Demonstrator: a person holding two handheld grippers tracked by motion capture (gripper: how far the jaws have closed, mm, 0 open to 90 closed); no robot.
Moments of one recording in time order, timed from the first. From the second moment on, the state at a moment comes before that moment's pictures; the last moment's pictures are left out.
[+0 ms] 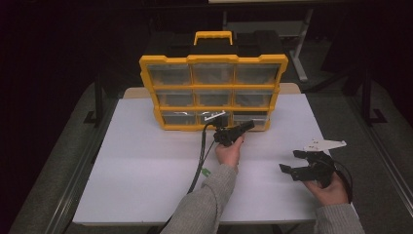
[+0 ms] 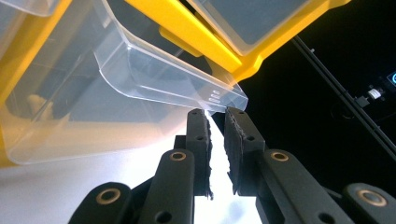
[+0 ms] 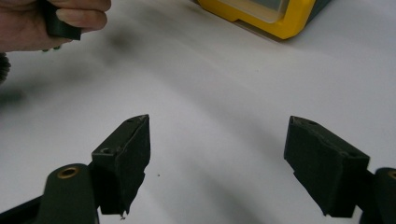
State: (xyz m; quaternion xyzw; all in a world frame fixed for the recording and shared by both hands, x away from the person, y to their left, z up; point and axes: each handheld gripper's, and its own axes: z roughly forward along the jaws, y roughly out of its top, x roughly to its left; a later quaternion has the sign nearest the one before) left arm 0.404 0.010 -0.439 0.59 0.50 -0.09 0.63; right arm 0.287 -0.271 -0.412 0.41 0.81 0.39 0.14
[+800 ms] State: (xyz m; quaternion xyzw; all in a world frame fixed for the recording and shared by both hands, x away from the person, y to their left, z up) left arm 0.384 0.014 -0.417 0.65 0.43 -0.06 0.63; right arm 0.286 -0.271 -0.412 0.41 0.81 0.39 0.14
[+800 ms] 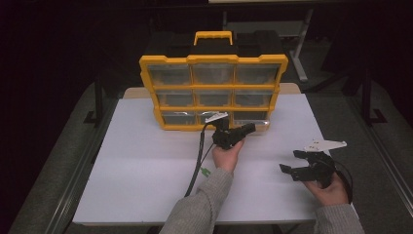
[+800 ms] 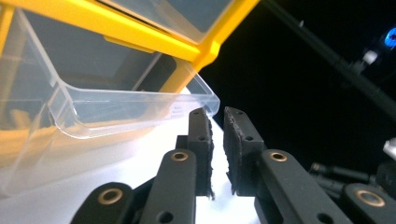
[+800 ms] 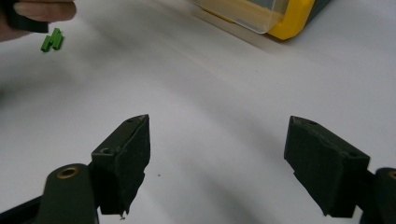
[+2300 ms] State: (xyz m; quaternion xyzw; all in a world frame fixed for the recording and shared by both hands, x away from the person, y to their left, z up) left arm 0.433 -0.015 -0.355 0.91 0.17 0.12 0.36; right arm 0.290 -0.268 -0.415 0.40 0.82 0.39 0.13
